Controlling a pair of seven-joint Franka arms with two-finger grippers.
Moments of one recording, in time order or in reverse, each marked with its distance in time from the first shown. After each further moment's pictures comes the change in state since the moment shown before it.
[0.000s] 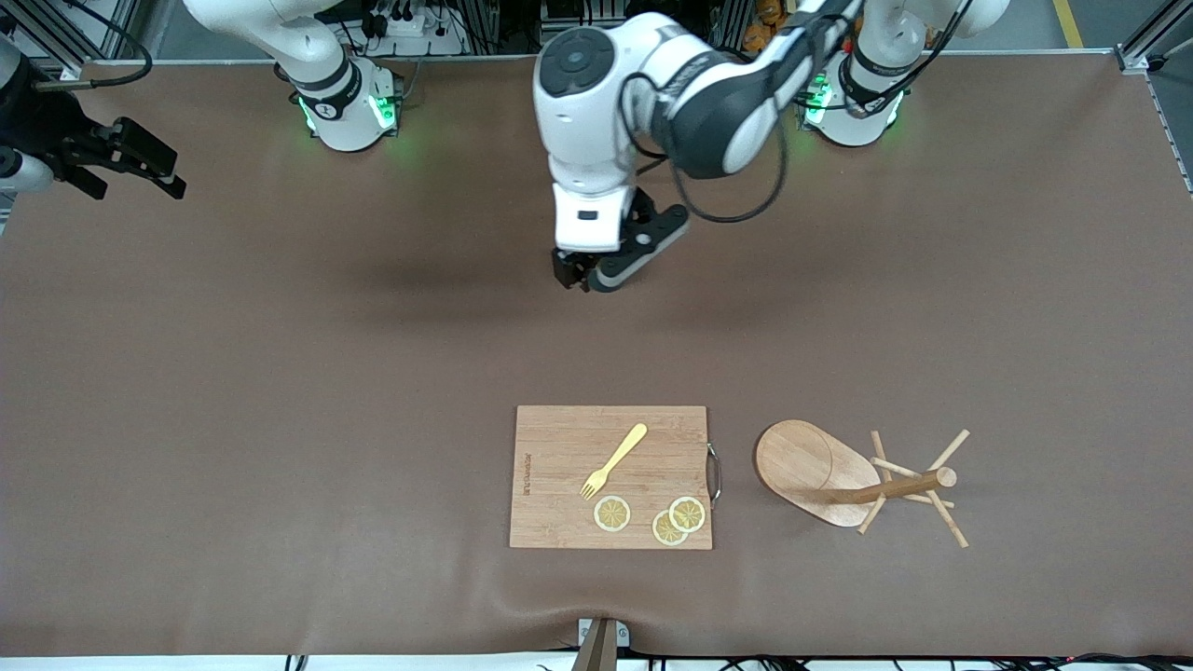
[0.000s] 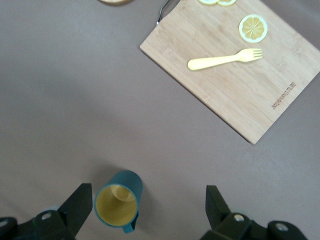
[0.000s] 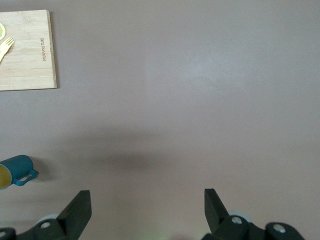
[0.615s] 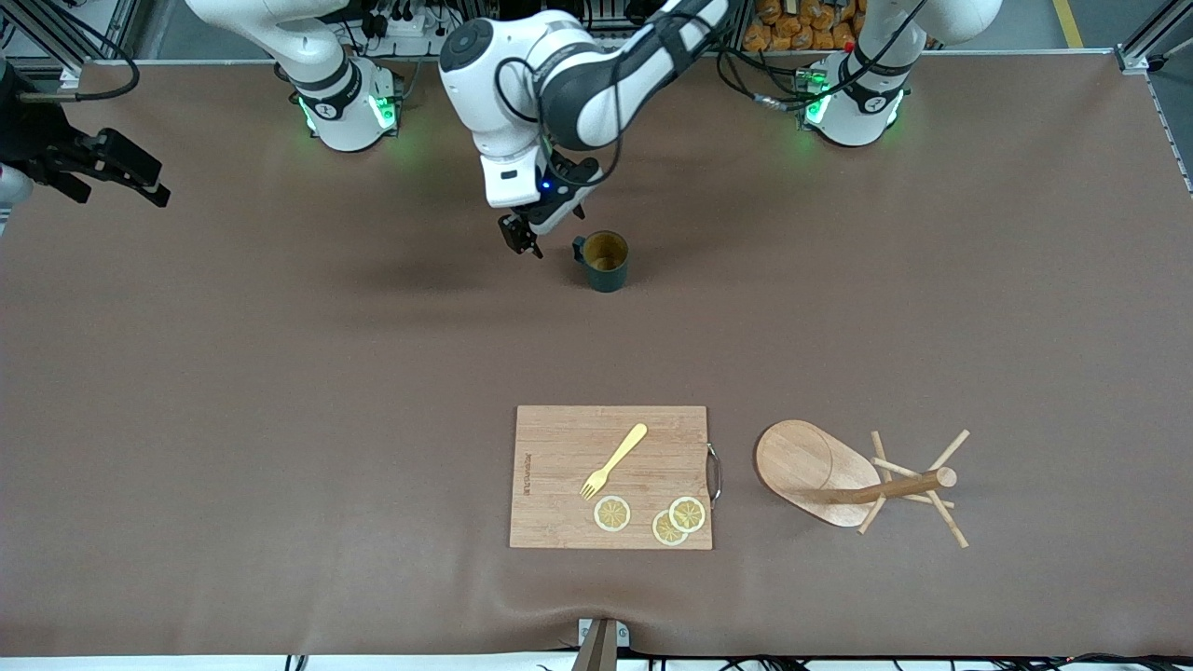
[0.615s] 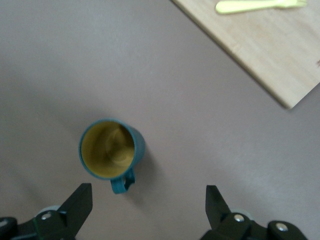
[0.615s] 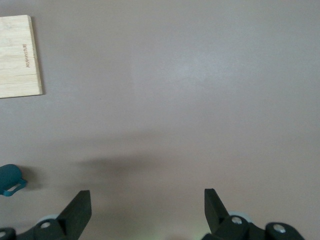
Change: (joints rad) left arm -0.292 0.148 0.095 0.009 0.067 0.016 -0.350; right arm -0.215 0.025 0.170 0.000 -0.001 0.004 -0.013
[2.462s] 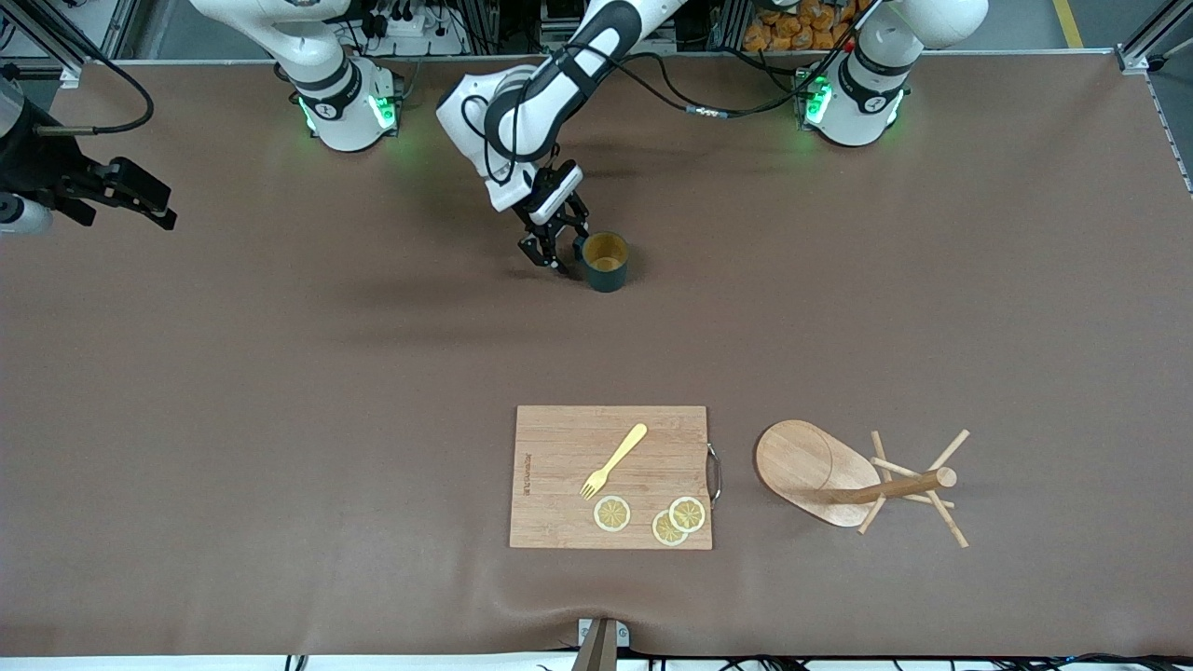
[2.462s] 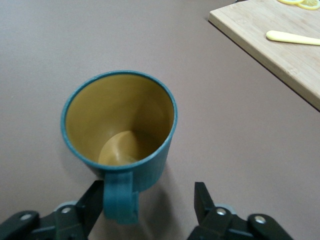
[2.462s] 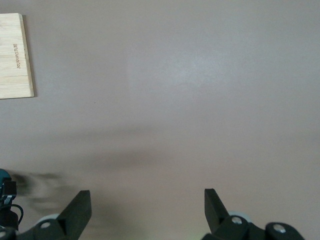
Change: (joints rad) left arm -0.273 0.290 0.194 0.028 0.190 -0.026 -0.447; right arm -0.101 0.057 0.099 0.034 -0.004 0.014 -0.023
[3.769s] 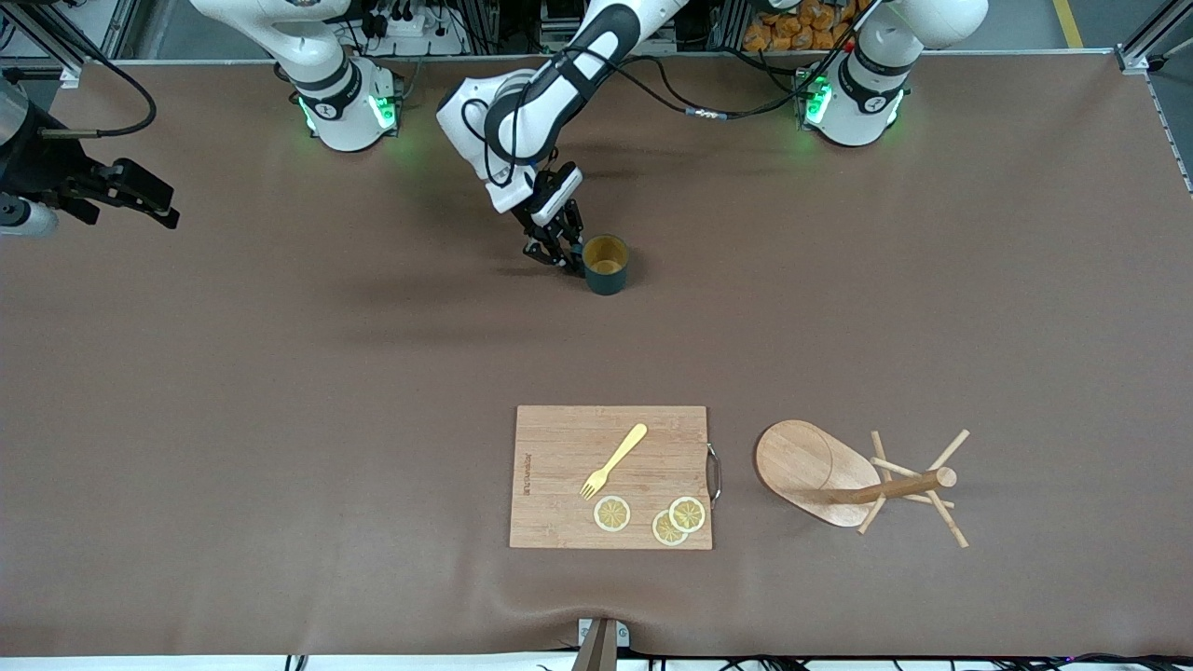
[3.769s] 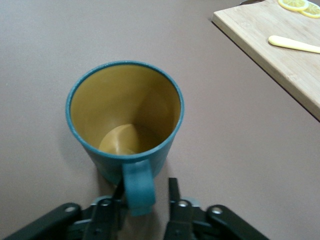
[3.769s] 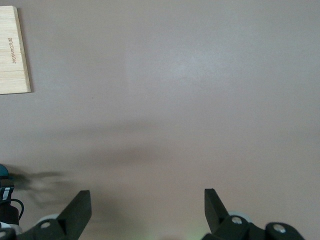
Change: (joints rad) left arm -0.002 0.009 0.002 0.011 0.000 0.011 -0.061; right arm -0.001 0.001 -0.003 -0.009 0.000 -0.011 0.000
